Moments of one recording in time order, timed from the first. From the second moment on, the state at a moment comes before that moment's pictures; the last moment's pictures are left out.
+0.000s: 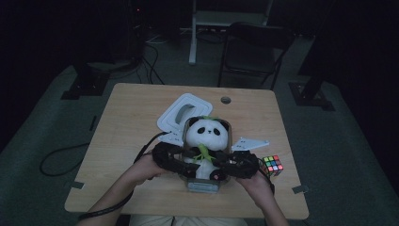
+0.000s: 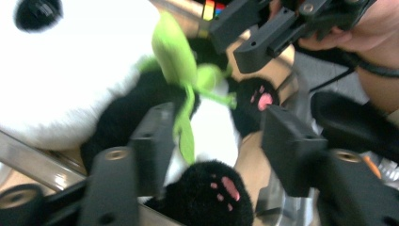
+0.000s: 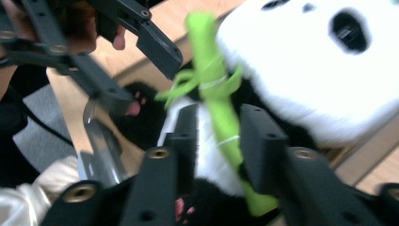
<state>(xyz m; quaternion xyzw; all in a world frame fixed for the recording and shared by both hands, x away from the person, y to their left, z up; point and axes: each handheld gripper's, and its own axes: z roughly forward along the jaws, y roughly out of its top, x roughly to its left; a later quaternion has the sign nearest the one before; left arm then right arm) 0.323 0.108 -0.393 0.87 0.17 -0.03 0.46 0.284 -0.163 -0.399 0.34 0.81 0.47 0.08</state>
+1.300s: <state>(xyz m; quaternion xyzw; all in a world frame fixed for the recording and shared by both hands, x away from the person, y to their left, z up) 0.382 0.075 -0.389 0.86 0.24 0.11 0.43 0.362 -0.153 -0.389 0.39 0.79 0.45 0.13</state>
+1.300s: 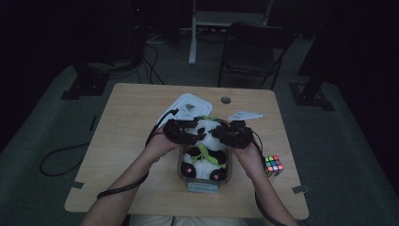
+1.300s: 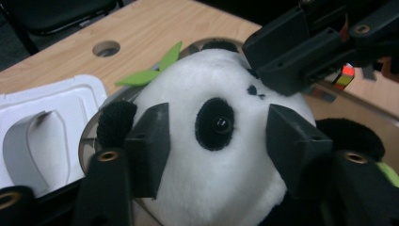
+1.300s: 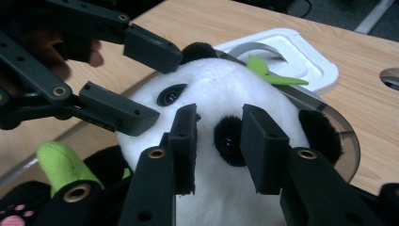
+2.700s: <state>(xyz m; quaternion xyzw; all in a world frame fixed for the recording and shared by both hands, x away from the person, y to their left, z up) 0.384 0.085 -0.394 0.86 0.27 0.08 0.42 0.376 -0.158 -0.402 0.42 0.79 0.43 0.12</state>
